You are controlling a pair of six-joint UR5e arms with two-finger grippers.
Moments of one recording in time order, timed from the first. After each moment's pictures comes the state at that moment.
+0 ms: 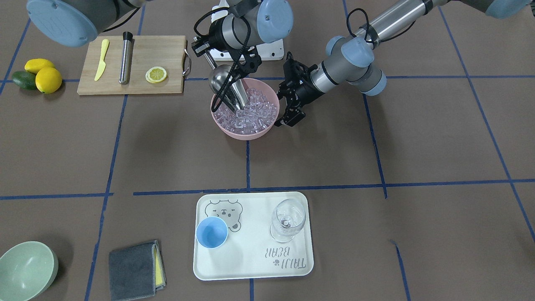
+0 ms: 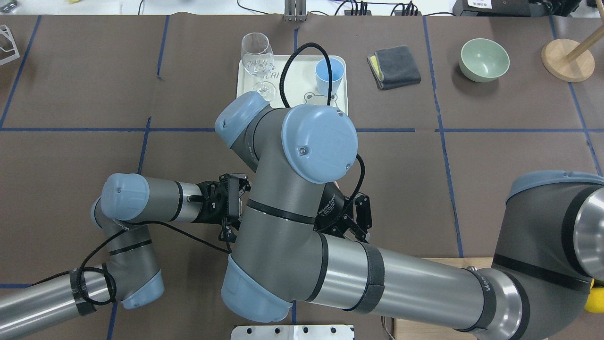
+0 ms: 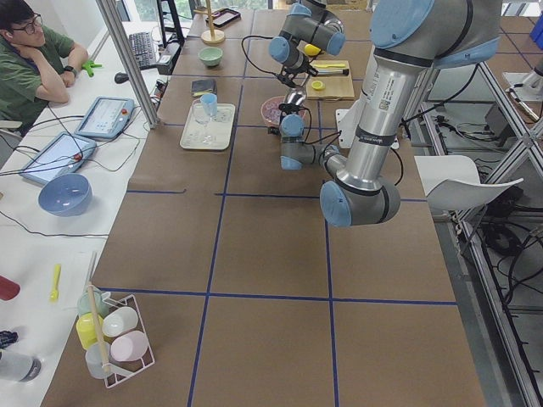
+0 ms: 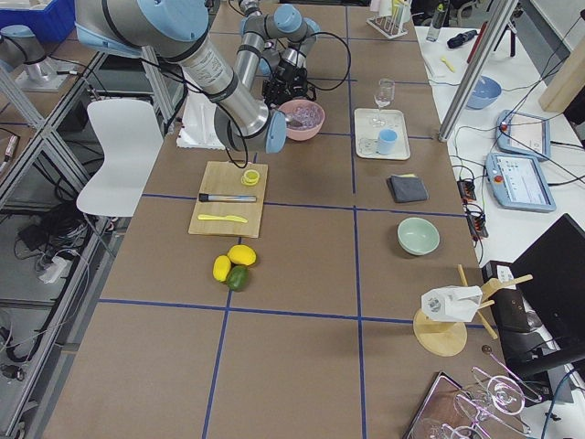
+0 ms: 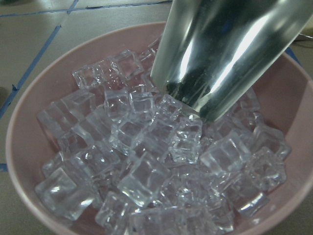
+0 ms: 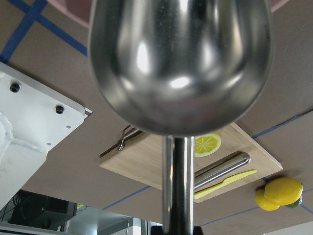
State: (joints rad) left arm -0.44 -2.00 -1.47 -2.79 -1.89 0.06; right arm 0.43 -0.51 1.60 -2.83 2.03 0.12
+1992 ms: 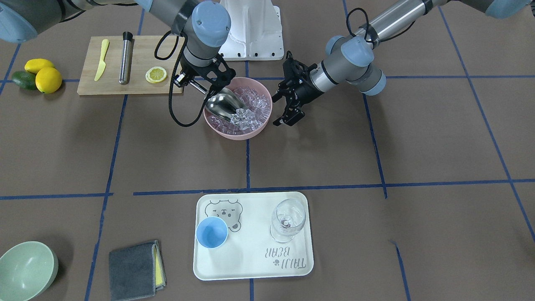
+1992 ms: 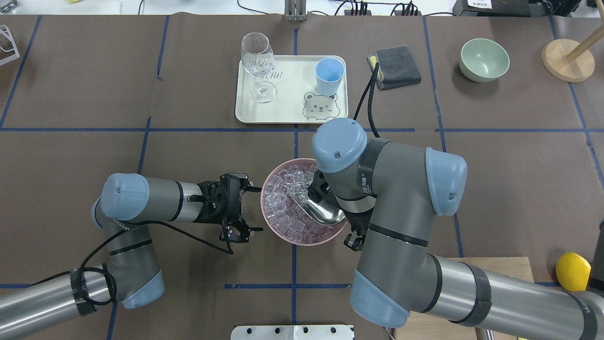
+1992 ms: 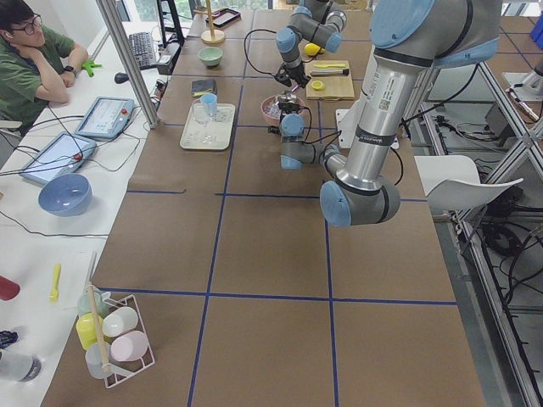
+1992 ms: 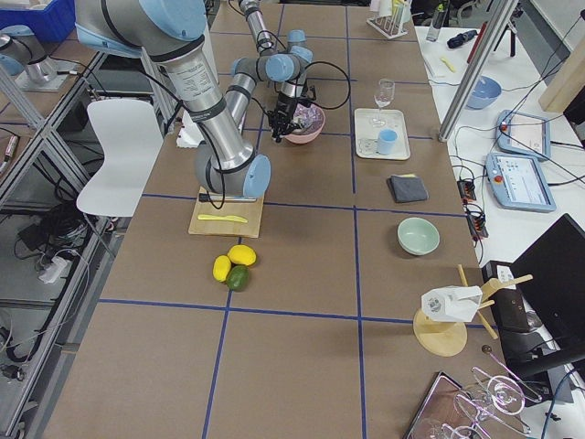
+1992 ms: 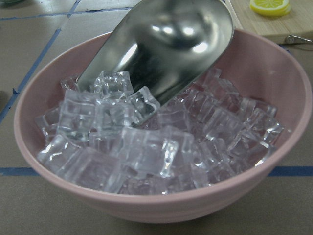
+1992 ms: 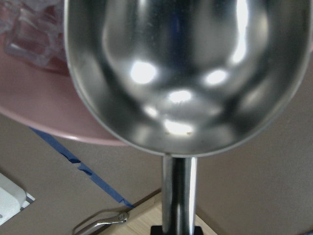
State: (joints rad) left arm -0.44 -2.00 -1.47 -2.79 -1.89 0.06; right arm 0.44 -0.89 1.86 -2.26 1.99 0.20
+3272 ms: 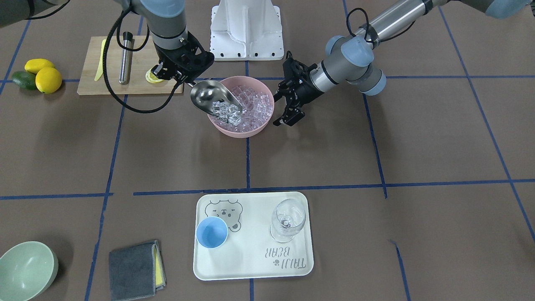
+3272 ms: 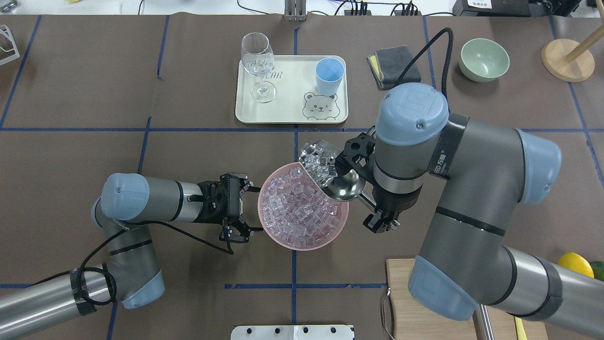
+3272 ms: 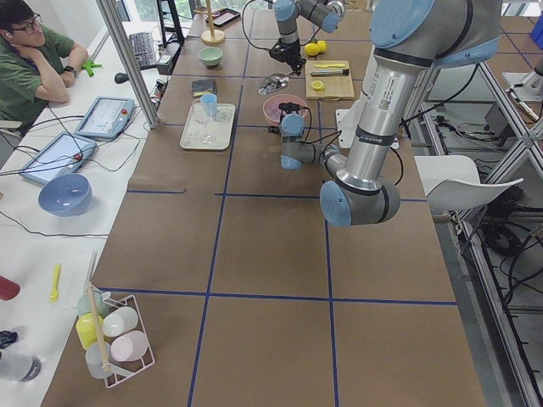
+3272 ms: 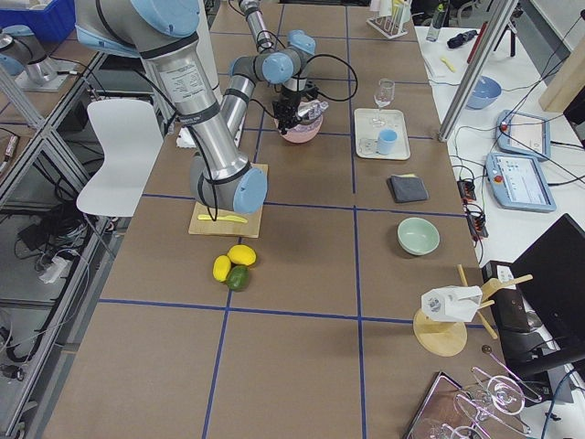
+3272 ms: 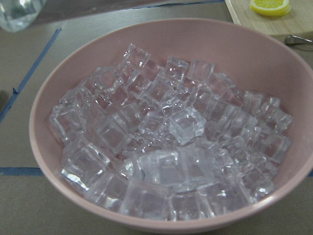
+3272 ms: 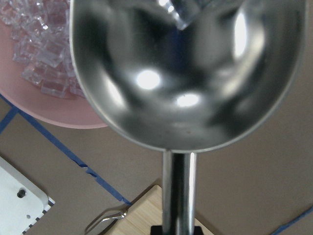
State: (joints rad) left arm -0.44 -2.00 -1.47 -2.79 -1.89 0.06; right arm 0.57 -0.96 2.04 -2.22 2.09 0.26
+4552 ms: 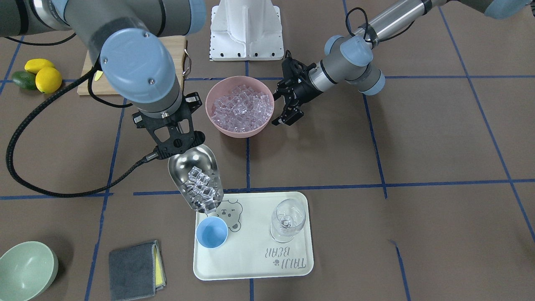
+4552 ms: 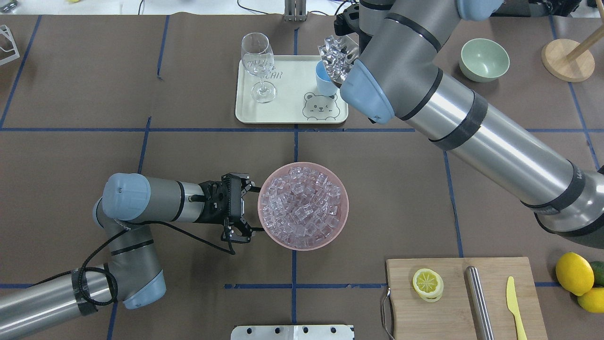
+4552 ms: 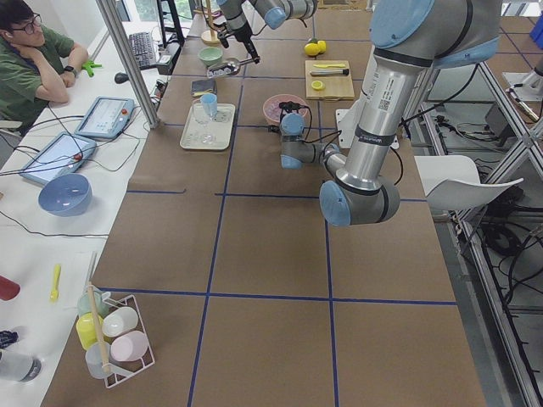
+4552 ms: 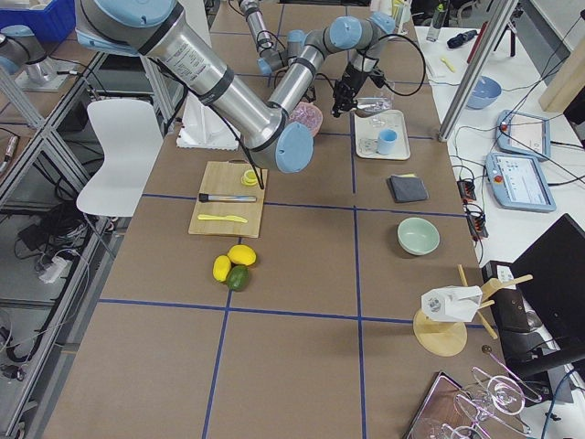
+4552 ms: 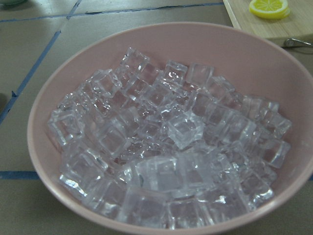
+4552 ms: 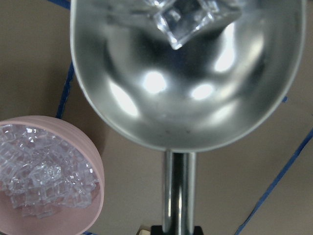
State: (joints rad) left arm -0.44 -2.00 -1.47 -2.79 -1.89 0.06; right arm 0.87 -0.61 1.52 -2.34 2.27 0.23
